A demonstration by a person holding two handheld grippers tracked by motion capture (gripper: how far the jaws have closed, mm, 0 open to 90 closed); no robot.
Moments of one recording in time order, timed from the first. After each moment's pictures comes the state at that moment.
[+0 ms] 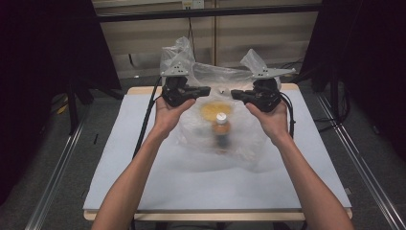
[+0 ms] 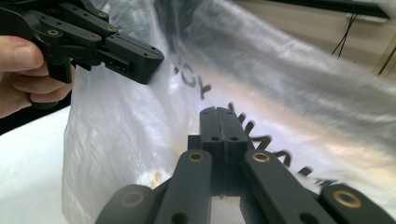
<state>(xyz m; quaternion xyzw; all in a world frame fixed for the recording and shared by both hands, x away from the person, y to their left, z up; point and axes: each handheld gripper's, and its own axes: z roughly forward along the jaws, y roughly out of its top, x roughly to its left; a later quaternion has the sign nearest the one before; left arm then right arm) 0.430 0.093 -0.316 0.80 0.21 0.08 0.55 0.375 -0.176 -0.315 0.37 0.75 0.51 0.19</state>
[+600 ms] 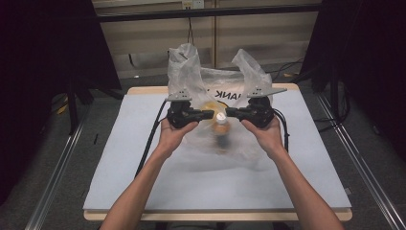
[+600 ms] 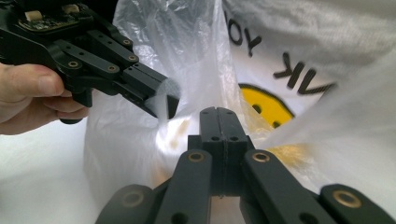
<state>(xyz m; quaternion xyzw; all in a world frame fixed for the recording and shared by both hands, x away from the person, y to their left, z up) 0.406 0.094 -0.378 0.81 0.19 0.03 0.55 0.366 -0.170 -0.364 0.35 0.76 0.52 0.14</state>
